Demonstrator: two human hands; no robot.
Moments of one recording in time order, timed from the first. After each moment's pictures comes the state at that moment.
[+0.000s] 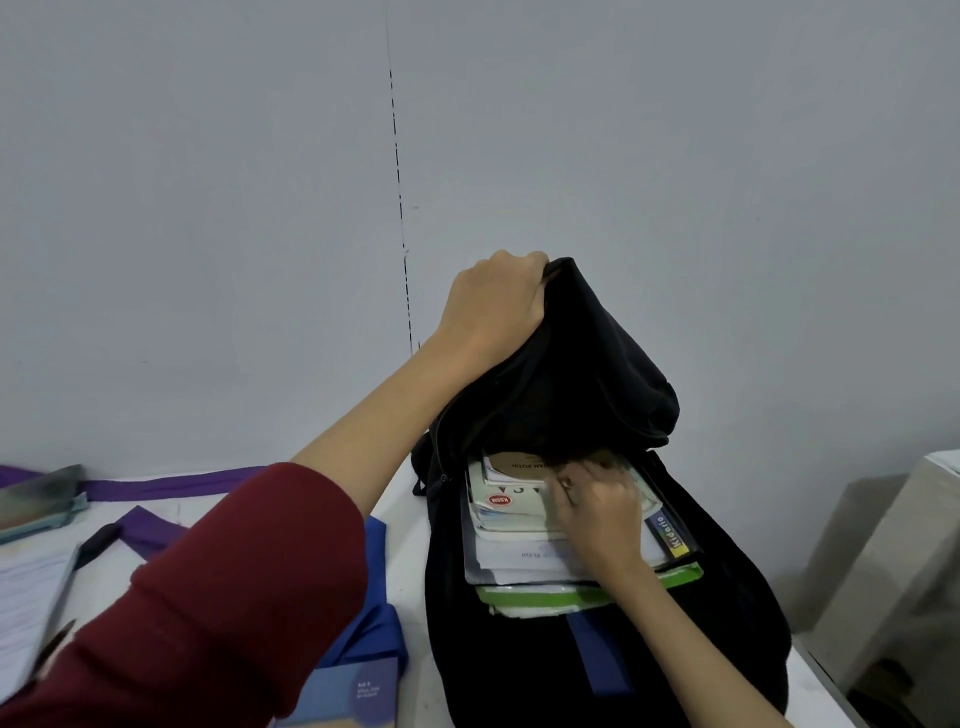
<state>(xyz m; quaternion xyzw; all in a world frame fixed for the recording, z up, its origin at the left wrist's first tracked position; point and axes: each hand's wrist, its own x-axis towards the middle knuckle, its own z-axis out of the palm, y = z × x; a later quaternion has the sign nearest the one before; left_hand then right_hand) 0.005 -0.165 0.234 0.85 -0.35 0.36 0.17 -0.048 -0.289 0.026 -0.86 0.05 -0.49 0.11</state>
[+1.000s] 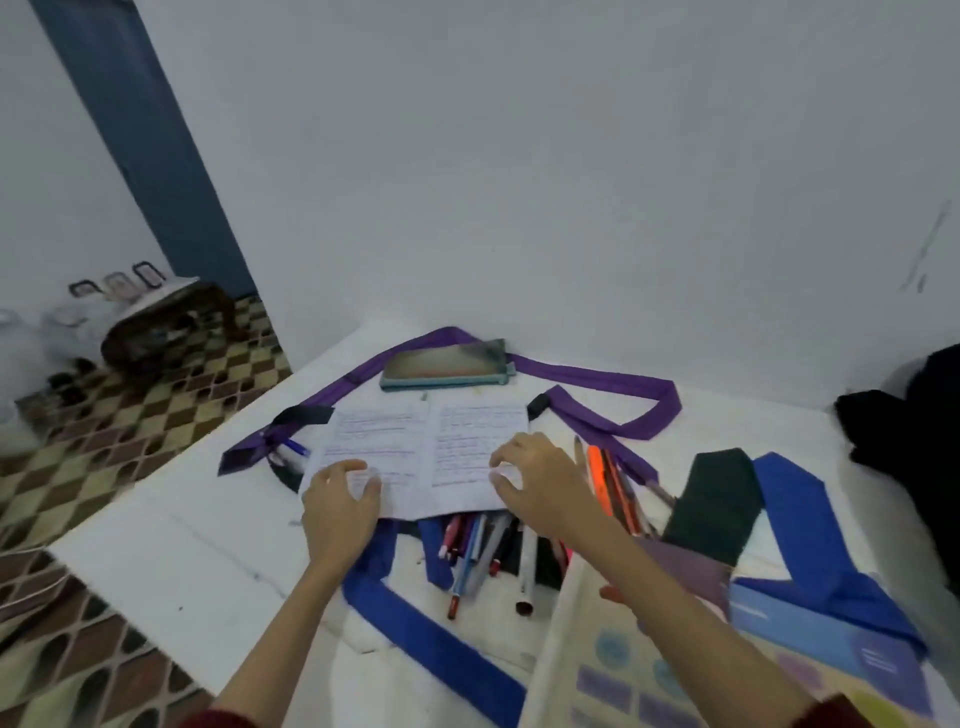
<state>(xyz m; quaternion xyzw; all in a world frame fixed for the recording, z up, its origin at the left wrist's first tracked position) -0.081 0.395 -0.023 0.87 0.29 0.21 0.33 -0.014 0.170 0.010 -0.90 -0.34 -0.08 0.26</state>
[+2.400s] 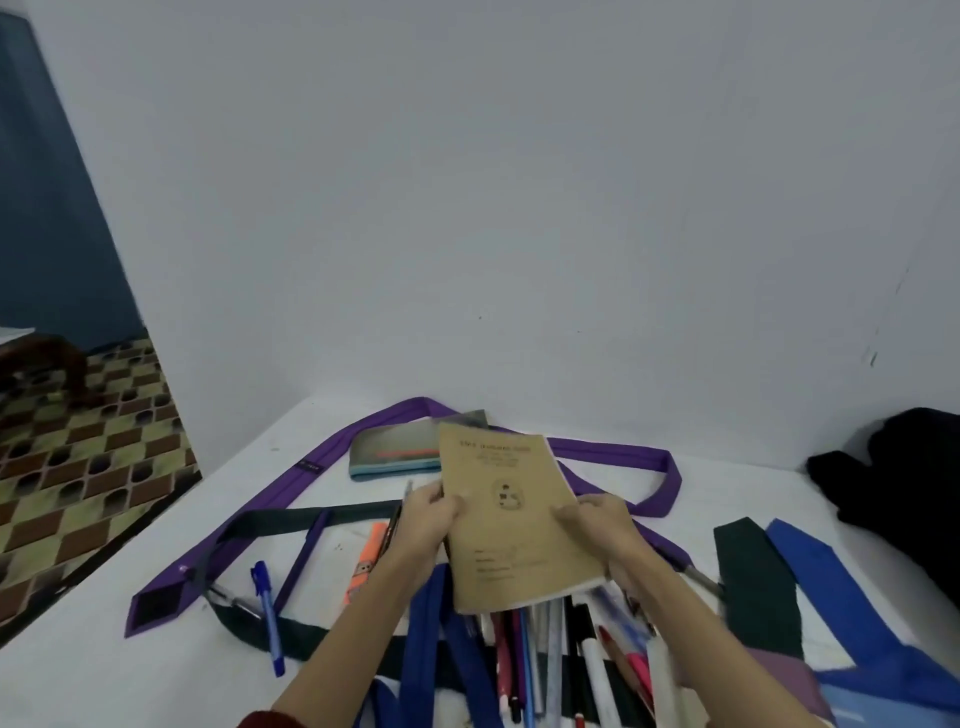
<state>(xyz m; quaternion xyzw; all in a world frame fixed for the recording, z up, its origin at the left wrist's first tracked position) 0.045 0.401 0.010 0.67 0.12 -0.02 0.73 0.059 0.204 0.009 -0.78 0.14 0.07 0.61</state>
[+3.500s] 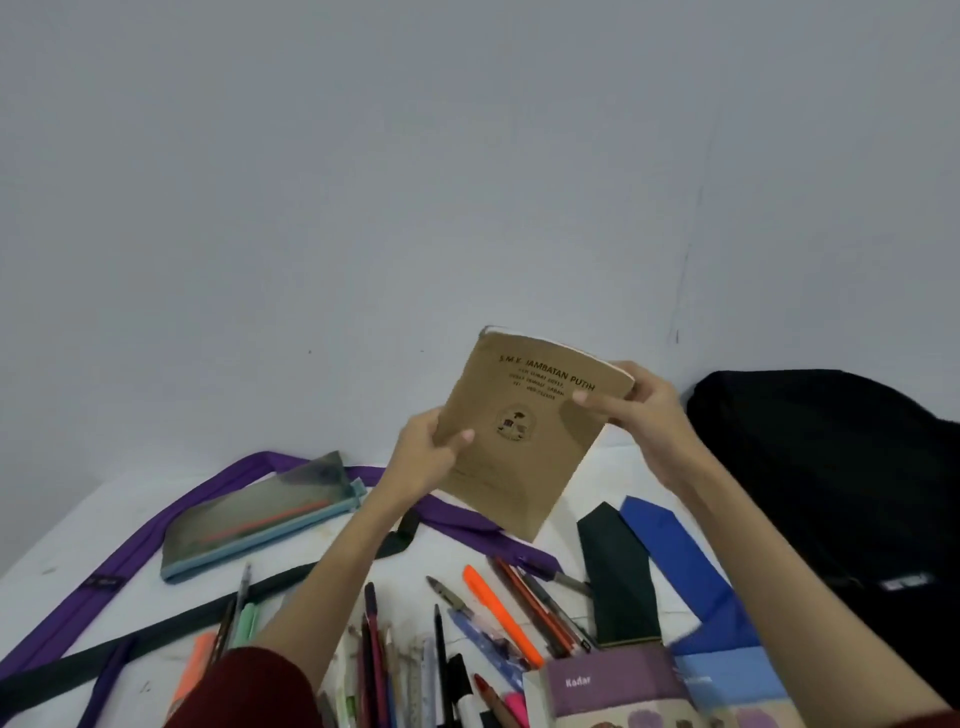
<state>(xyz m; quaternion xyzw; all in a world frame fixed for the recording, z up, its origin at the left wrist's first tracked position) 0.121 0.266 0.090 0.81 -0.19 0.02 0.55 0.054 0.044 0.123 -0.71 0.01 -0.19 0.67</state>
